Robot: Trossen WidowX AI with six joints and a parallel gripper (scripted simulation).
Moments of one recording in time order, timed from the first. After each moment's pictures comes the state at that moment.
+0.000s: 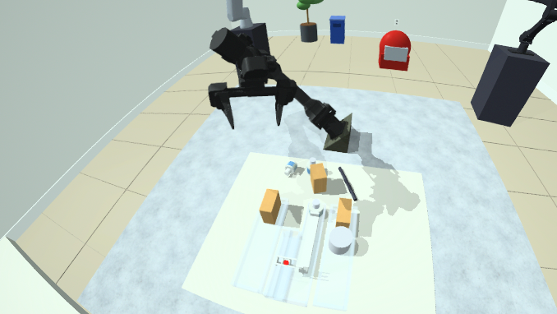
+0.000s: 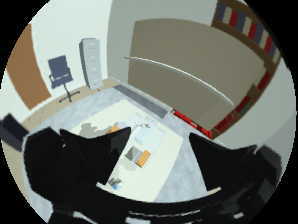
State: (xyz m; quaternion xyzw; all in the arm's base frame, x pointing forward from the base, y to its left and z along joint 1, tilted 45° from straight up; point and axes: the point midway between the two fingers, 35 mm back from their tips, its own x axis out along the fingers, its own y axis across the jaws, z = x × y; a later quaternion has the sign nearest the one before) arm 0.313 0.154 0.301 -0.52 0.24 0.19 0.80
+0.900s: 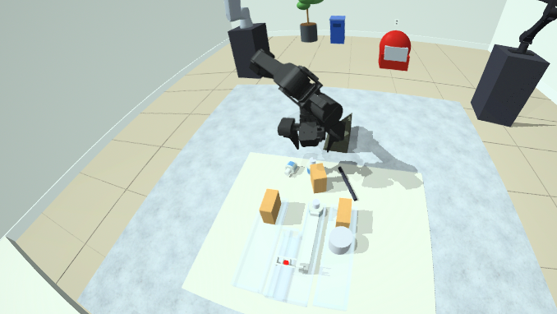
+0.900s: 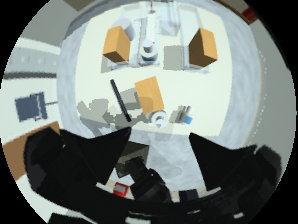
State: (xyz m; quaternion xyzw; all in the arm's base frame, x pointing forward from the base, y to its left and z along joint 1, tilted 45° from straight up) arm 0.179 0.053 0.106 -0.33 0.64 -0.20 0.67
